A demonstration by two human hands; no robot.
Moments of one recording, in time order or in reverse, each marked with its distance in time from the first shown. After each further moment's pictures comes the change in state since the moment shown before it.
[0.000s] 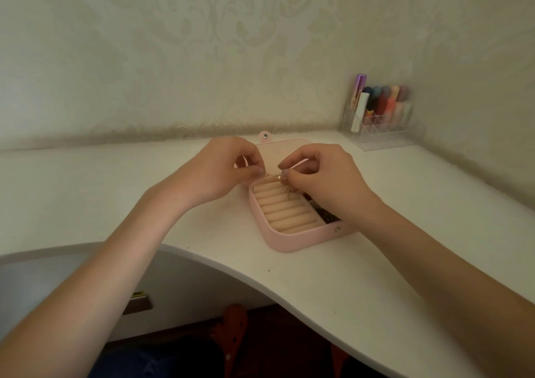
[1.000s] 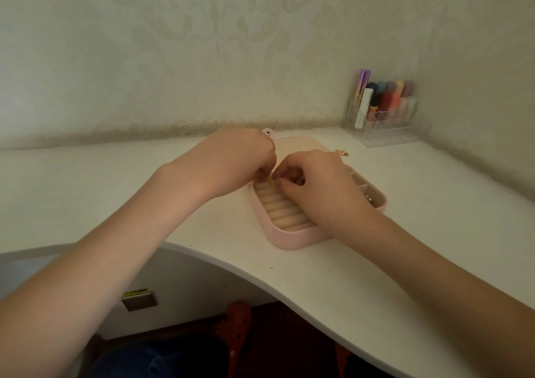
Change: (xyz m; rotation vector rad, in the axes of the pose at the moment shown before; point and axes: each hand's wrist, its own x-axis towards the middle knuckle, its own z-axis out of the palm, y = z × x) left_hand 0.012 0.025 -0.008 0.852 -0.205 0.287; right_hand -0.012 -0.014 0.010 -0.399 -0.044 -0.169
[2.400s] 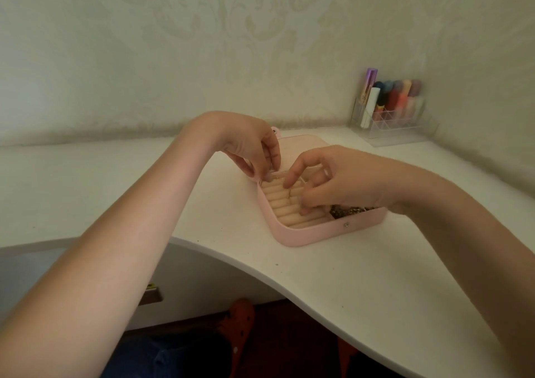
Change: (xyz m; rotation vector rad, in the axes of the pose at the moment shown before) left_hand 0.036 -0.031 0.000 -0.946 -0.476 -0.336; right_hand -0.001 -0.004 -0.049 0.229 -0.539 0.161
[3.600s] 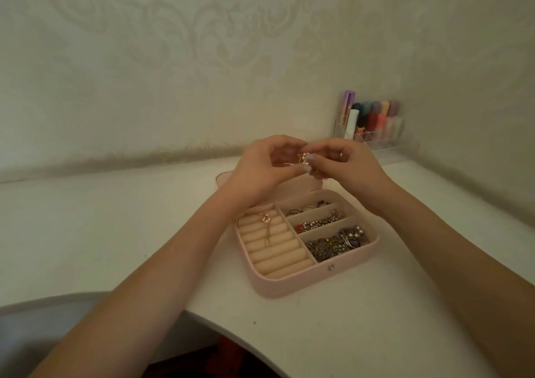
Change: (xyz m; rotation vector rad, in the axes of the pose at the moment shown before) left_hand 0.055 0.016 0.049 -0.524 0.592 0.555; right_hand 0.071 0.084 -0.037 0.534 0.538 -0.323
